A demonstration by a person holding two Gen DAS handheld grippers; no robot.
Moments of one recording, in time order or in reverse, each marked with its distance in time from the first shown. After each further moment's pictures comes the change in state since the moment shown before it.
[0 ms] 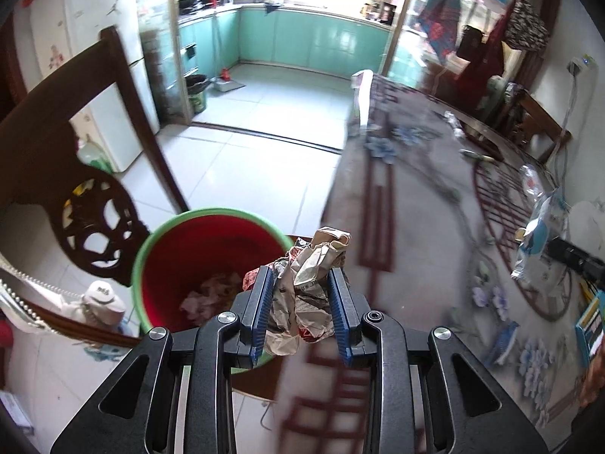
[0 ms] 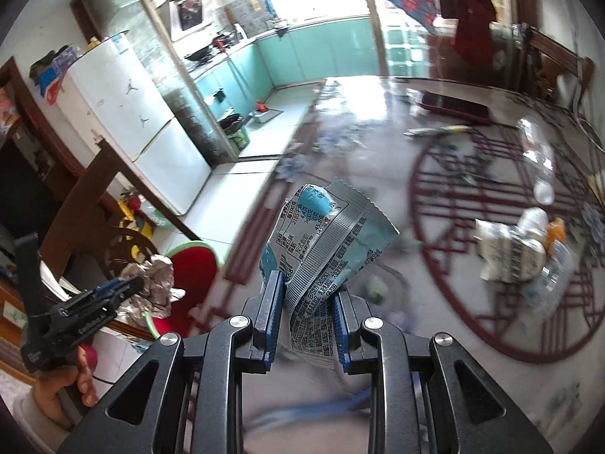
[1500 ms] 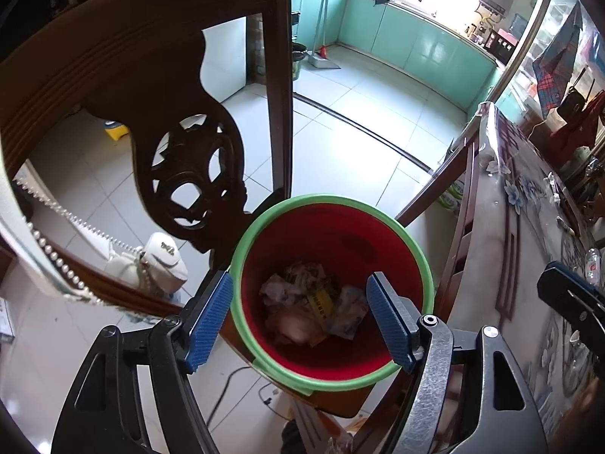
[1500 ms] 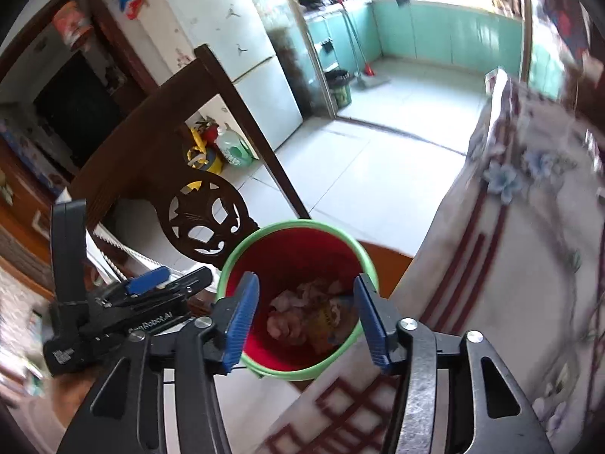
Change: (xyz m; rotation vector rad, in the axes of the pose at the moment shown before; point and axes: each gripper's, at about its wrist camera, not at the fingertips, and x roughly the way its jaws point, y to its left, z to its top) left arm 0.024 0.125 -0.005 -0.292 0.057 0.174; right arm 0.125 0.181 0.011 -0.329 0.132 0.195
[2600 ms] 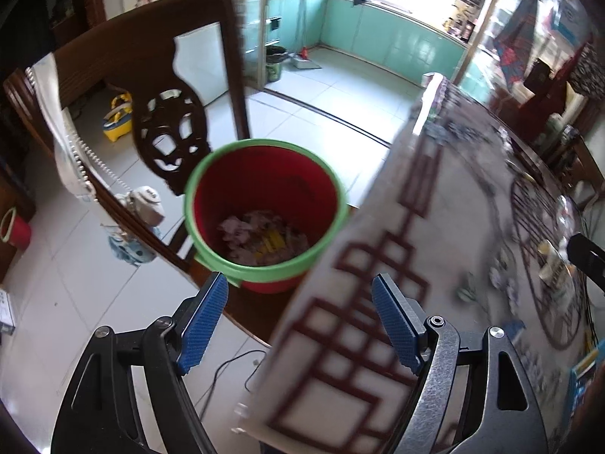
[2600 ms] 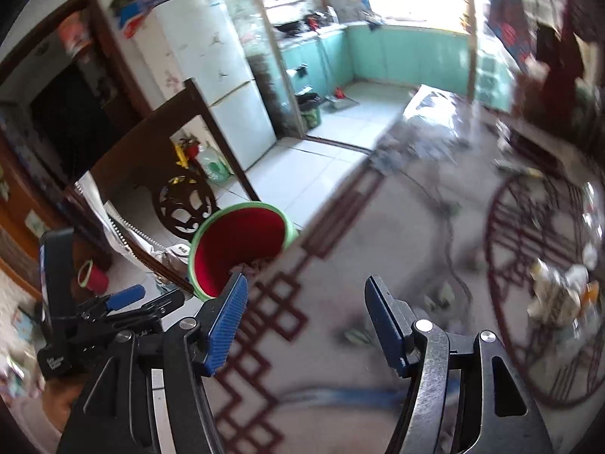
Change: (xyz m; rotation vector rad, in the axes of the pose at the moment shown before) left arm -0.084 -0.098 -0.114 0.049 -0.025 -0.014; right arm -0.166 -0.097 -0.103 0.084 -0.072 -0.088
